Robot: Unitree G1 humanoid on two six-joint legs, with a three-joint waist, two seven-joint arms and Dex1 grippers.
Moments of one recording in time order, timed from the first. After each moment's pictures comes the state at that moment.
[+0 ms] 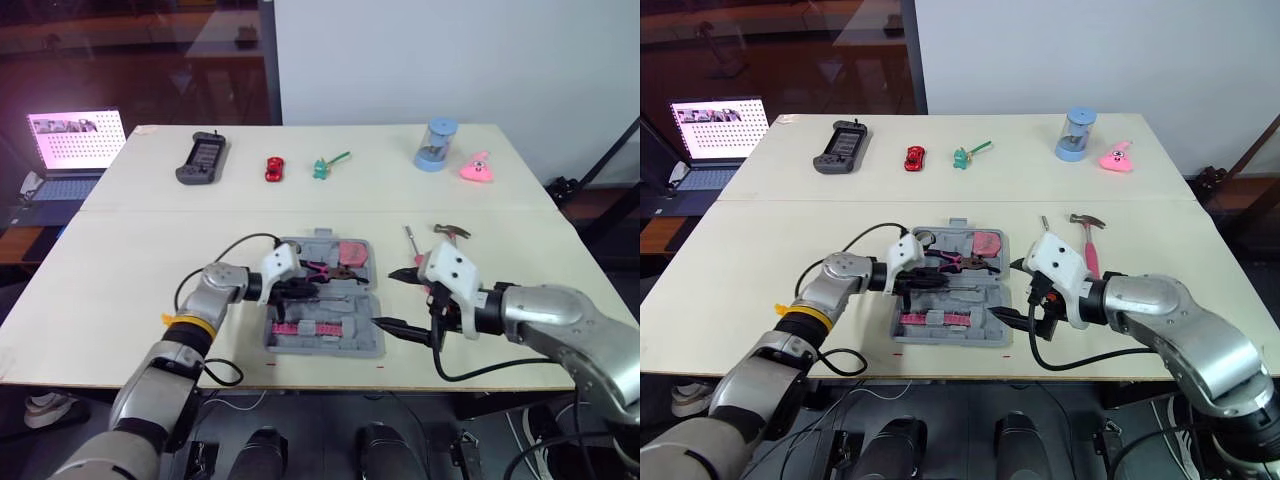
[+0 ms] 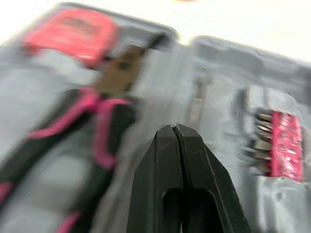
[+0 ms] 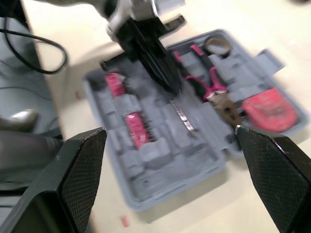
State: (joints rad) left arm -0.73 0.36 -0.17 0.75 -0.08 -0.04 -1.15; right arm -0.20 -0.88 0.00 -0.64 0.55 0.77 0.72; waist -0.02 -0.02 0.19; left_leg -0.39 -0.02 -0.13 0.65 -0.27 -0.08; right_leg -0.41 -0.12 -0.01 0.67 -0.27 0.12
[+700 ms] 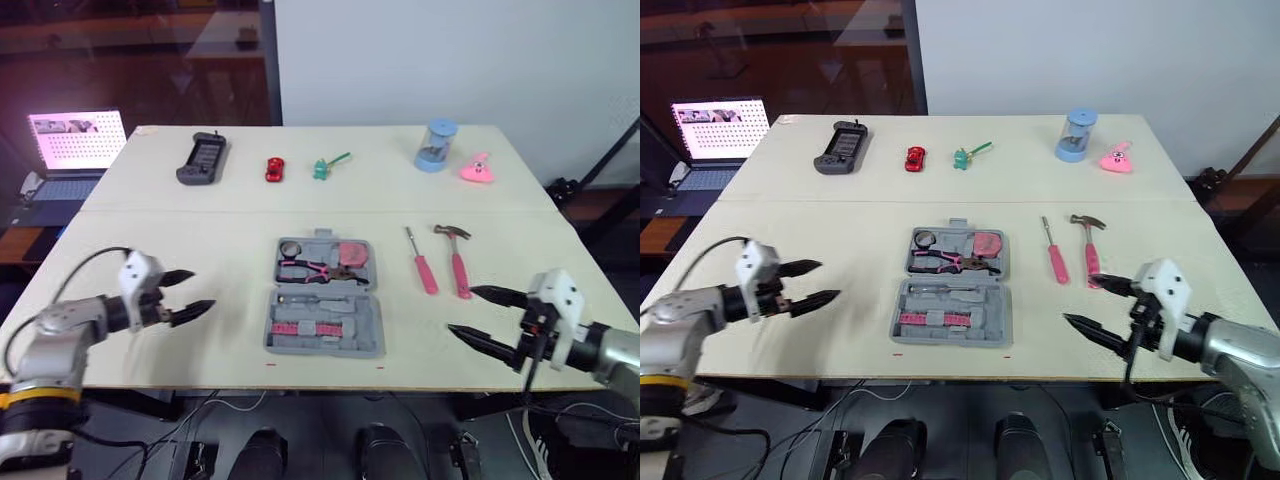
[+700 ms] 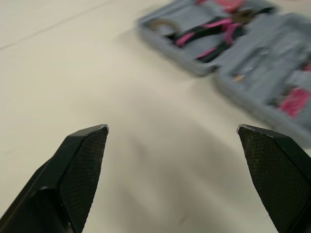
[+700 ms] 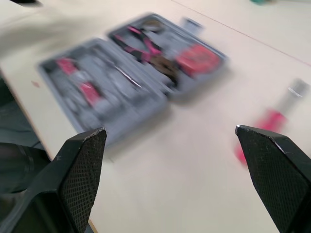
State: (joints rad) left arm -0.21 0.78 0.25 0.33 -0.32 0.14 -1.13; right arm 0.23 -0.85 -0.46 -0.33 0.56 0.43 0.98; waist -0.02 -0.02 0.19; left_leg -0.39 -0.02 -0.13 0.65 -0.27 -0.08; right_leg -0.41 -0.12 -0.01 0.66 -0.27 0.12
